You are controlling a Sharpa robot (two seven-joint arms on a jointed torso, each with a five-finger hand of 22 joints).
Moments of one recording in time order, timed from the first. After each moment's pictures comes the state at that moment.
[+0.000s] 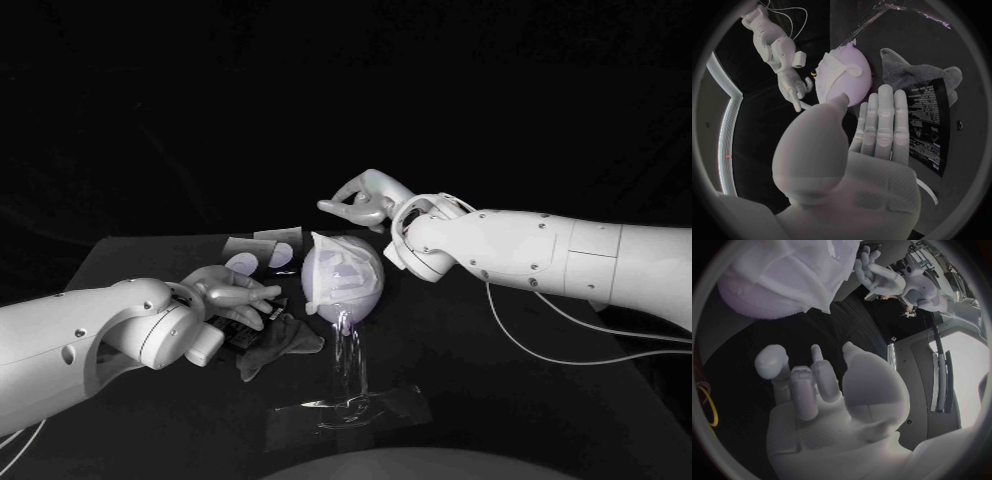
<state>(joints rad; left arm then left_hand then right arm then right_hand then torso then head) 1.25 -0.91 -0.23 1.62 -0.37 -0.39 -0.28 1.39 -0.23 0.35 0.29 0.05 0.85 0.16 0.46 0.36 1.19 0.10 0.22 0.10 1.23 0.03 0.48 0.60 0.17 1.00 0.18 0.48 0.22 1.32 -0.59 -0.22 1.34 -0.85 -0.59 -0.04 1.14 -0.05 0.20 0.28 0.05 0.89 0.16 0.16 0.37 1.44 0.08 1.35 1.31 1.47 0.01 1.56 1.31 0.11 1.25 0.12 1.12 1.13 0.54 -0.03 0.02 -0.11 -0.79</state>
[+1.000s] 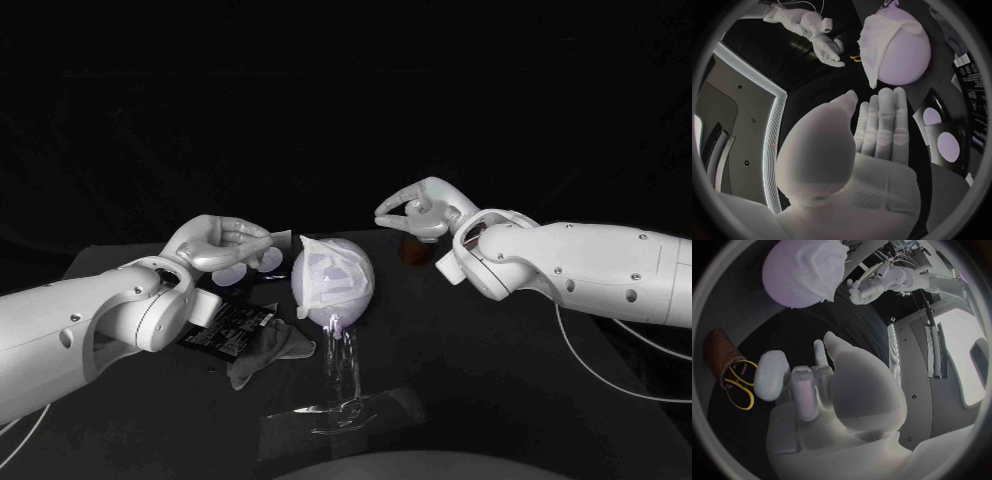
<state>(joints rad) 1.26 -0.85 -0.19 1.50 -0.34 -0.41 0.21 1.50 -0.22 0.34 0.26 0.05 0.87 0.17 0.44 0.32 1.09 0.11 0.33 0.14 1.09 0.05 0.65 0.71 0.16 1.00 0.15 0.54 0.27 1.30 -0.90 -0.22 1.55 -0.69 -0.59 0.12 1.41 -0.07 0.28 0.10 0.05 1.01 0.13 0.19 0.36 1.46 0.06 1.52 1.31 1.47 -0.01 1.57 1.31 0.10 1.35 0.09 1.24 1.27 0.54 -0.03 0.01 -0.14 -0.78</state>
